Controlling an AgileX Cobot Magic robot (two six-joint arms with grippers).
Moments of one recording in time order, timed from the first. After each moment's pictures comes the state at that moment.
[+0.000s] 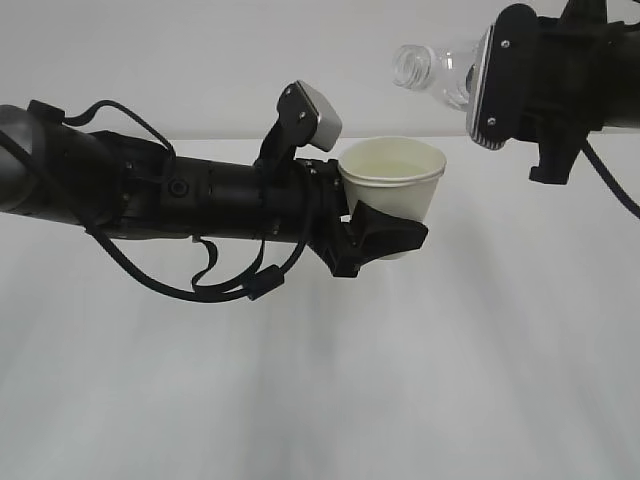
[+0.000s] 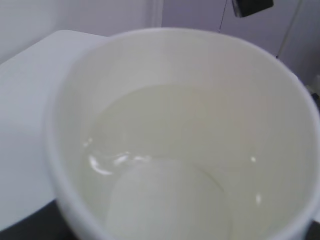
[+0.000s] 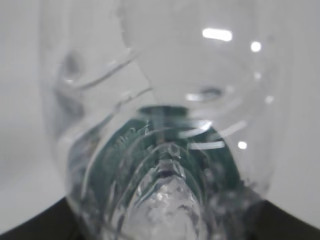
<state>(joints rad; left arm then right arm) -0.57 2.01 -1.16 1.18 -0.82 -0.86 0.32 1.46 -0.95 -1.81 0.14 0.43</state>
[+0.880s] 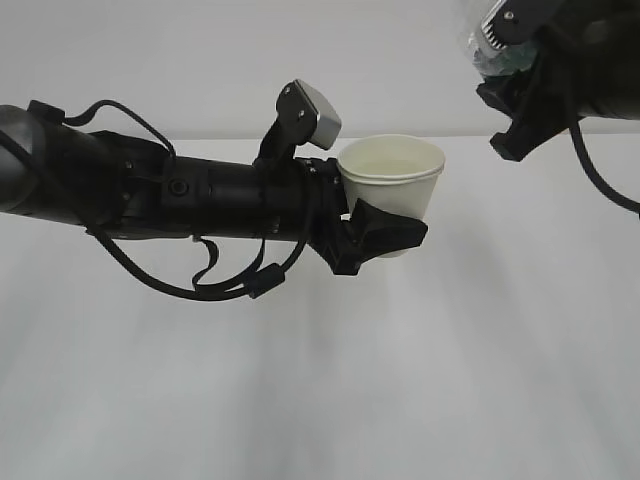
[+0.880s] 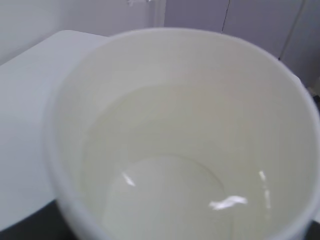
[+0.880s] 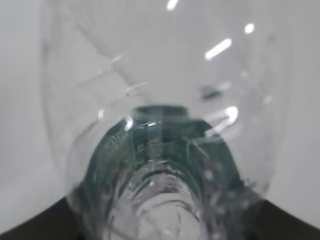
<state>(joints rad) -0.57 2.01 -1.16 1.16 -0.81 -0.85 0.32 1.43 -0.95 -1.82 0.13 1.07</state>
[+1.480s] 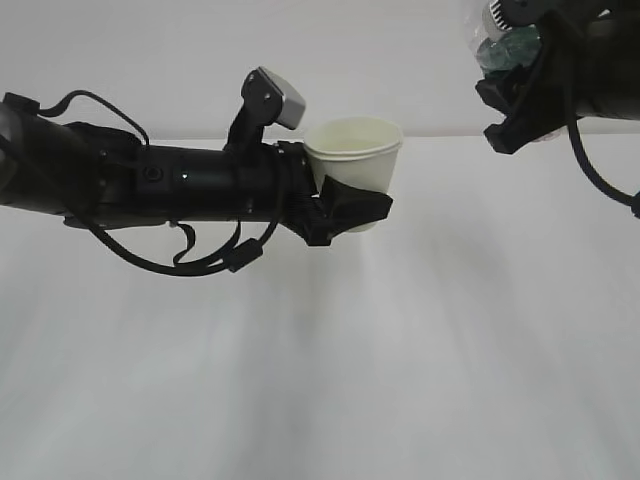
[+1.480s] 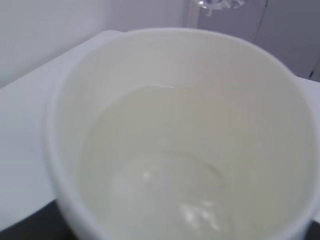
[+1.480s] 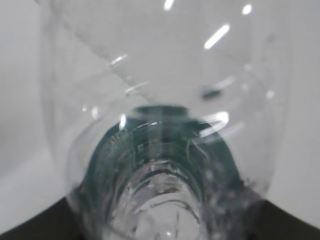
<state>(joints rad) -0.50 2.01 -1.16 1.13 -0.80 -0.85 0.32 1.43 -0.95 -1.82 0.13 1.18</state>
